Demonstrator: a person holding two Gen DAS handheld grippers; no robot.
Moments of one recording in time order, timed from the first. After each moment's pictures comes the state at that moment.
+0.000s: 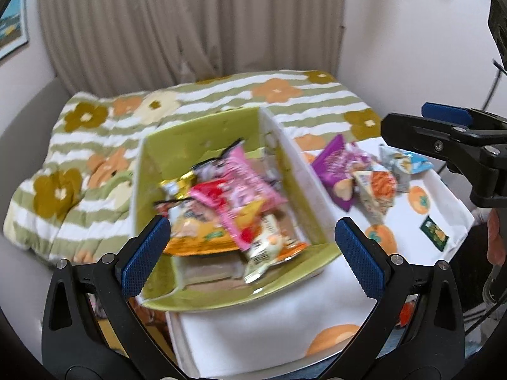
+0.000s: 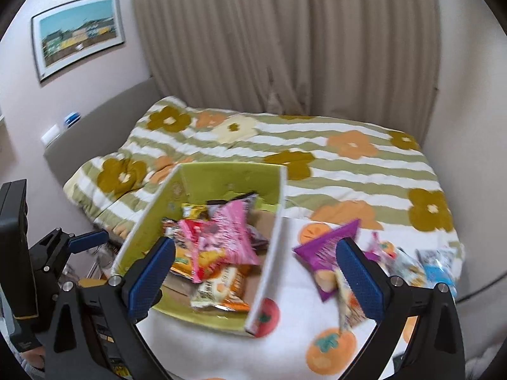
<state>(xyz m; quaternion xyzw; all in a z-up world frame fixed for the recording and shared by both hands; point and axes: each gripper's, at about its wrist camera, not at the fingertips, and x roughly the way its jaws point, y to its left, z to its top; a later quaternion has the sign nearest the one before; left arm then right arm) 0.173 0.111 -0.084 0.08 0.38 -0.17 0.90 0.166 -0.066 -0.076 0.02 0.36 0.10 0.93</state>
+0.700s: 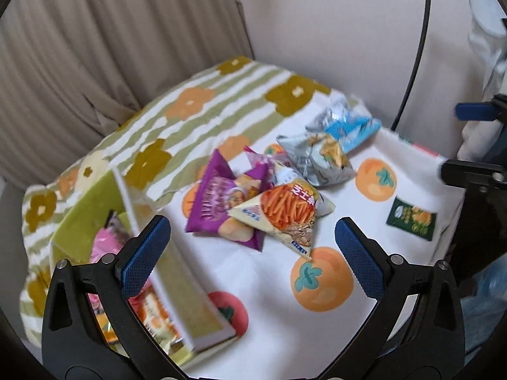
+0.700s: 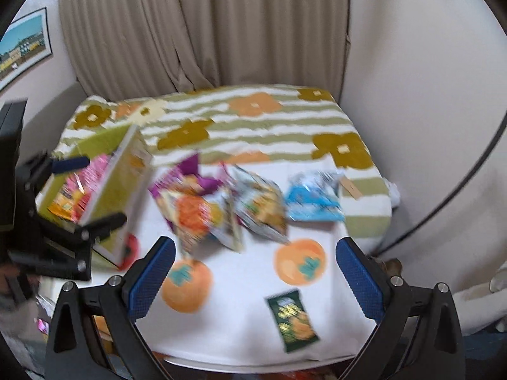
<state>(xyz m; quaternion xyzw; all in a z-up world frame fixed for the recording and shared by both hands) 0.175 -0.121 -0.135 0.26 0.36 -0.29 0.85 0.092 -0.279 -0.145 0.04 0.41 -0.03 0.91</state>
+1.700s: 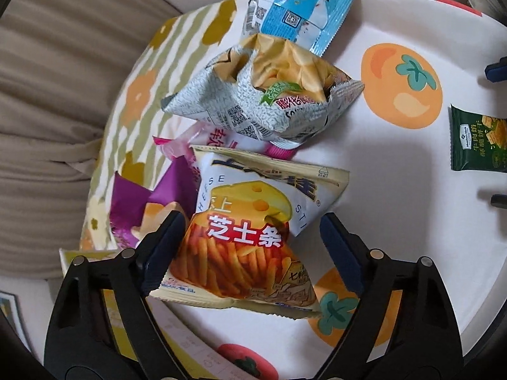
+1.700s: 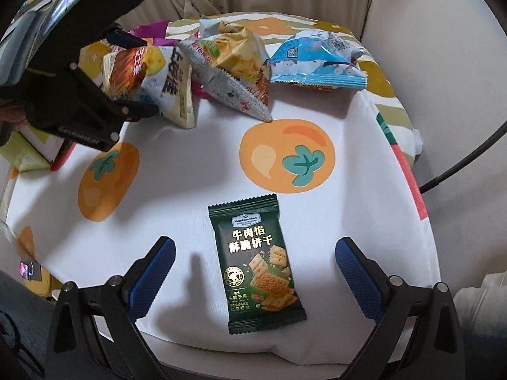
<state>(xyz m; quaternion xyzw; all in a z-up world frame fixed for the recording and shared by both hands) 0.208 -0.231 -0.270 0.50 0.39 -0.30 0.71 0.078 -0.321 -0.303 0.00 0.52 0.01 0.85</state>
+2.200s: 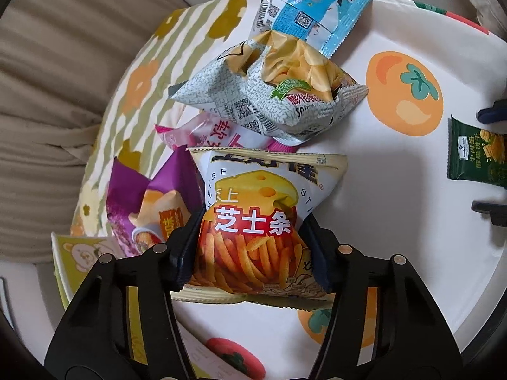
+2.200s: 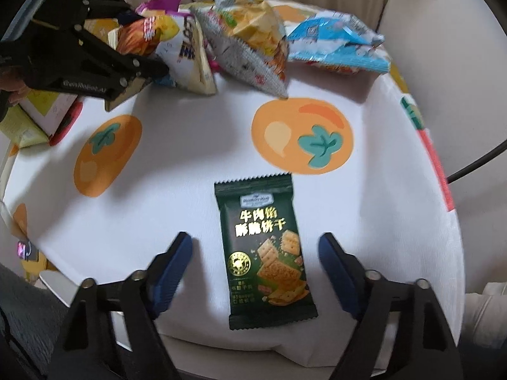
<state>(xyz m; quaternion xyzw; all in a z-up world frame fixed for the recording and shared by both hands) 0.213 -0.223 -0.267 0.47 0.41 -0.29 0.72 0.076 -0.315 -0.323 -0.02 0.55 0.04 0.83</state>
